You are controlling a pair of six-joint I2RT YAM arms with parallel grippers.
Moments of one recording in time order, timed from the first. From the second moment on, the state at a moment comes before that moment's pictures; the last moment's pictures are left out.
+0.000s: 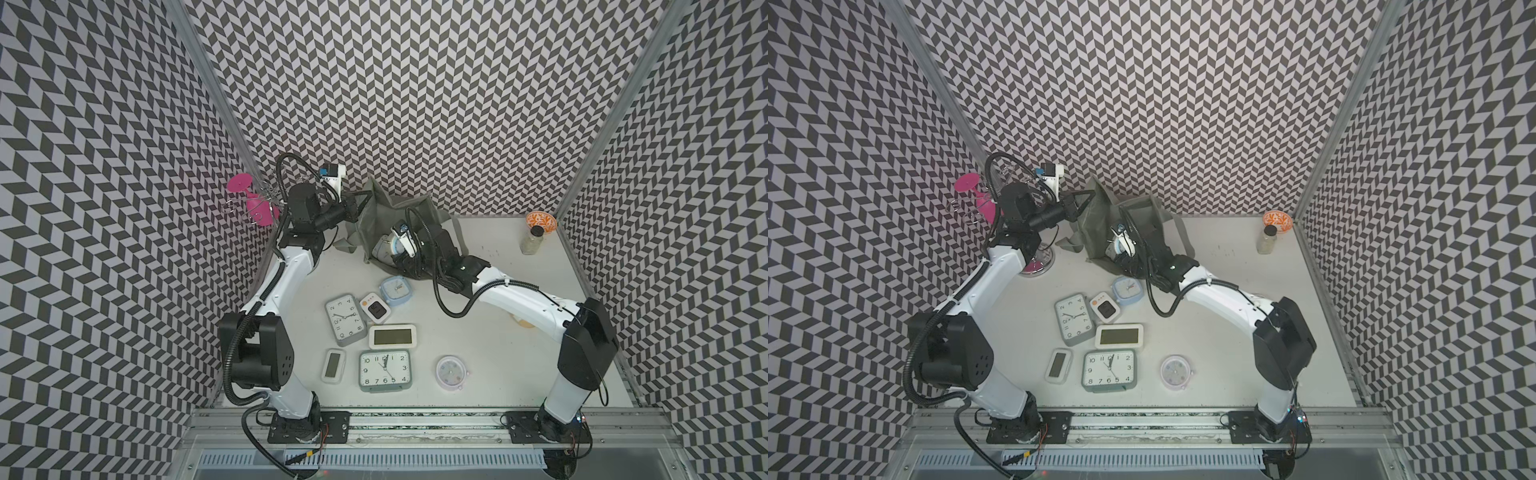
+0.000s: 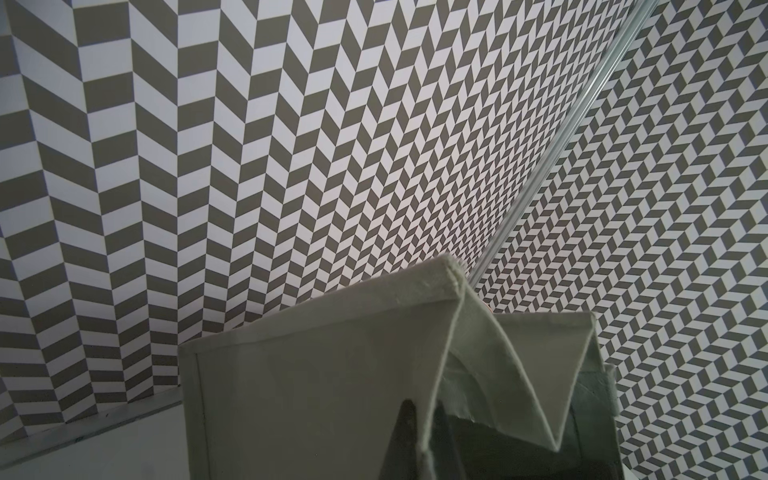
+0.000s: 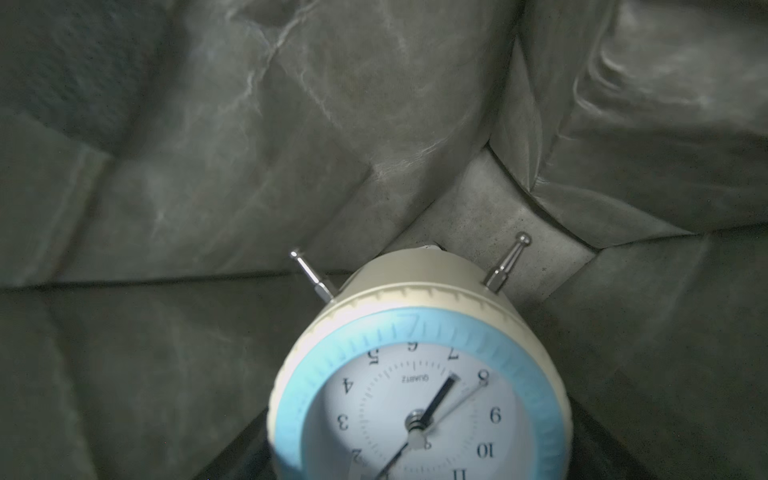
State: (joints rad) left arm -0.09 1.63 1.43 0.16 0.73 -0.37; right arm 0.78 1.76 1.49 -0.19 0.19 -0.22
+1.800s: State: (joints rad) left arm -0.09 1.63 1.43 0.16 0.75 -0.36; right arm 0.71 2.01 1.84 -0.41 0.09 -0.29
